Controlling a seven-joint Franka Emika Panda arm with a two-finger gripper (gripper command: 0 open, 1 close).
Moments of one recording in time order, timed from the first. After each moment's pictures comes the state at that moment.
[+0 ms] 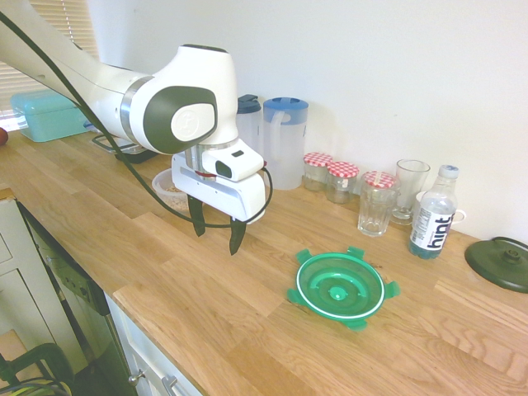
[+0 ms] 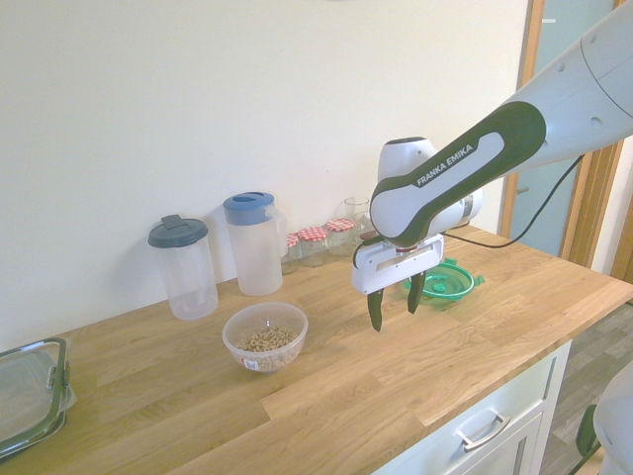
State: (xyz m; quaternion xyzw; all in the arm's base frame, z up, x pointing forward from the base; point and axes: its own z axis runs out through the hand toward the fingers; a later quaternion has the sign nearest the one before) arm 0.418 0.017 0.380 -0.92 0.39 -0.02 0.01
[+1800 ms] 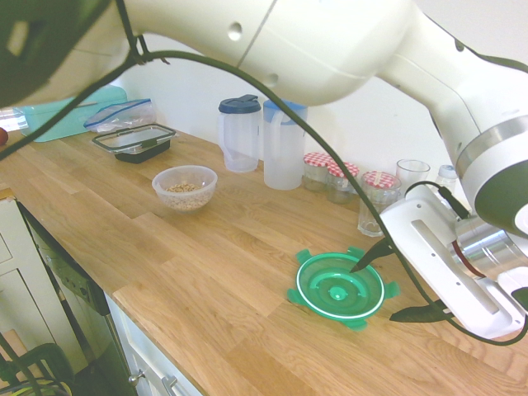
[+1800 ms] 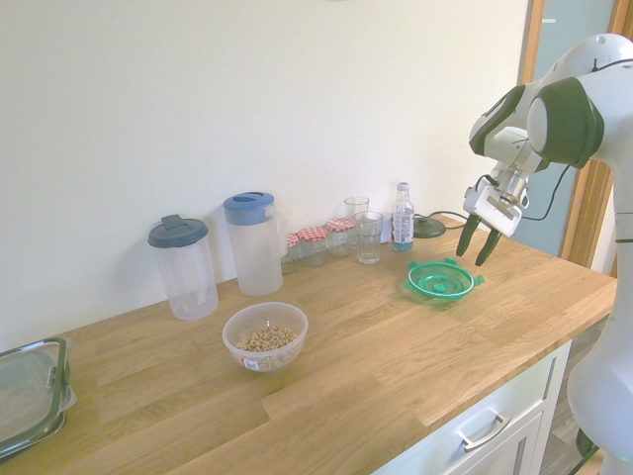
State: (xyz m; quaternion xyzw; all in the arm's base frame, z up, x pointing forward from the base) arm 0.478 -0.373 0.359 -0.87 0.39 0.12 0.27
